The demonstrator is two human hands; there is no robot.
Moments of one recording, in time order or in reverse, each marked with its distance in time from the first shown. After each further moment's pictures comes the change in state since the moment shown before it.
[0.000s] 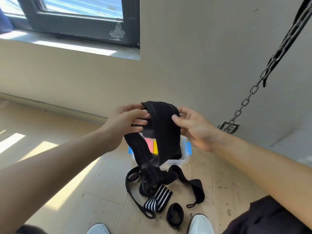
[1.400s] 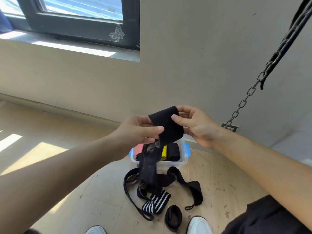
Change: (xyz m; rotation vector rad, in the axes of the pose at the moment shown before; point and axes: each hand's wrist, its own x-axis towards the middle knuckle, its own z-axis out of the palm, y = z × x) left_hand -0.016 -0.003 0.023 0.152 -0.217 -0.053; right_hand 0.004 -0.011 -0.007 -0.038 0.076 -0.024
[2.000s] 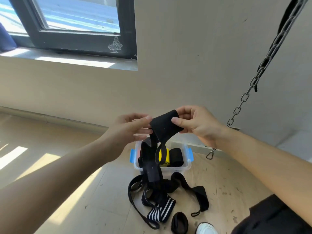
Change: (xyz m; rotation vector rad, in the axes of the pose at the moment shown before) left_hand -0.001 0.016 -0.019 -0.083 0.145 0.038; right_hand -0.001 -0.020 -0.006 -0.167 0.039 -0.055
